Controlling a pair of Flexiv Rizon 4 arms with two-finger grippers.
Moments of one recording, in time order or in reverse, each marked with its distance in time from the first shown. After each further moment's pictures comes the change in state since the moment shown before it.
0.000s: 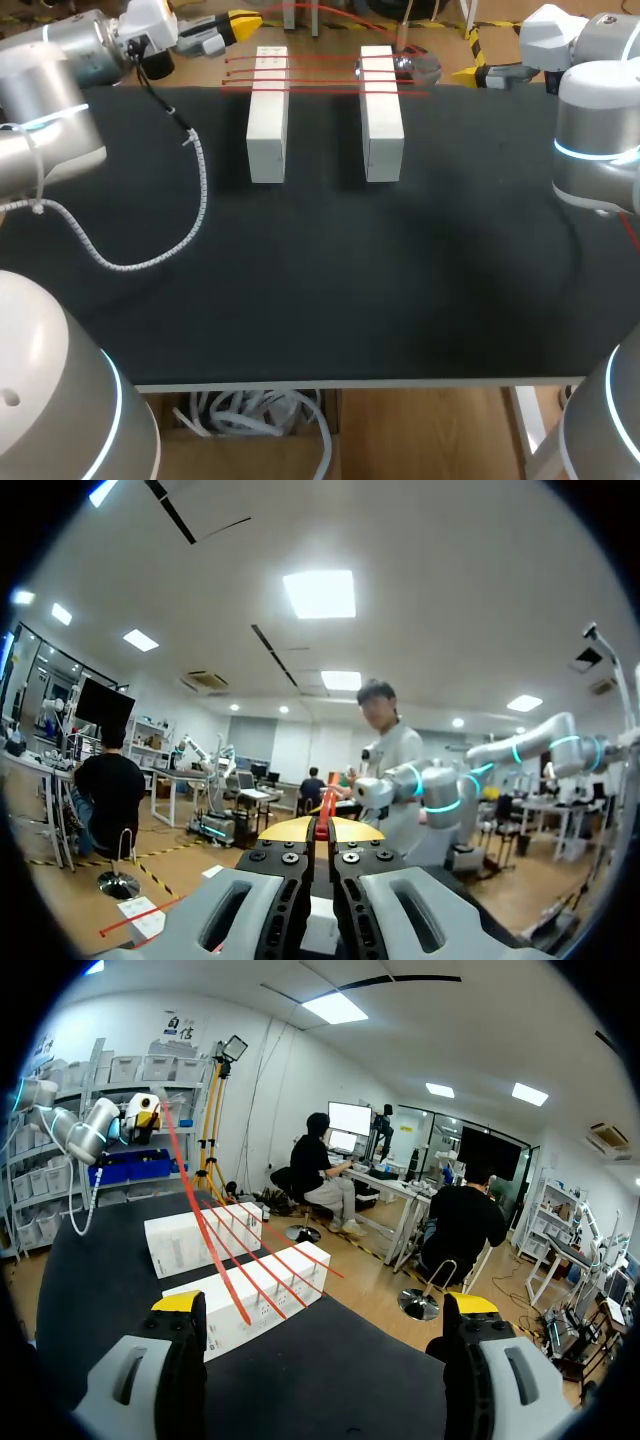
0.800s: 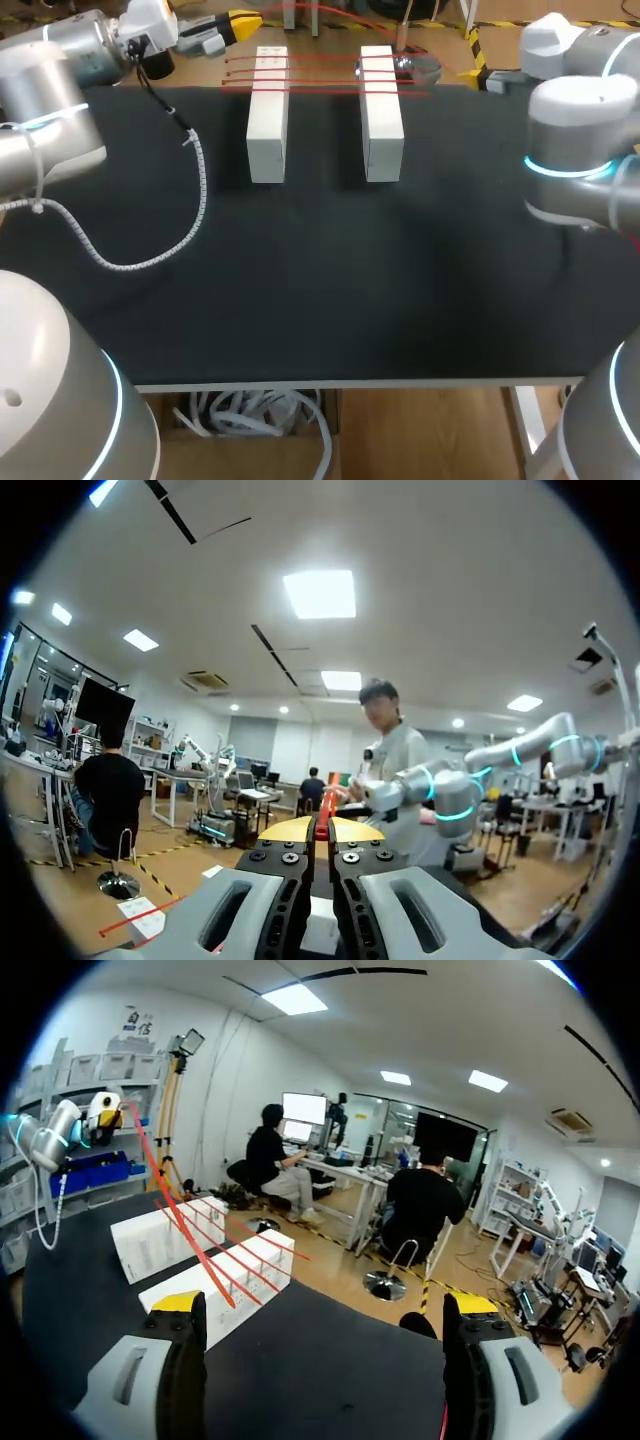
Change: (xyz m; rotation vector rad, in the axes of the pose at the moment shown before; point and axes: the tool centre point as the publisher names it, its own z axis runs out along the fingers) left arm 0.000 0.000 0.000 0.001 0.000 0.000; right arm -0.011 -0.013 -0.018 0.045 -0.224 0.074
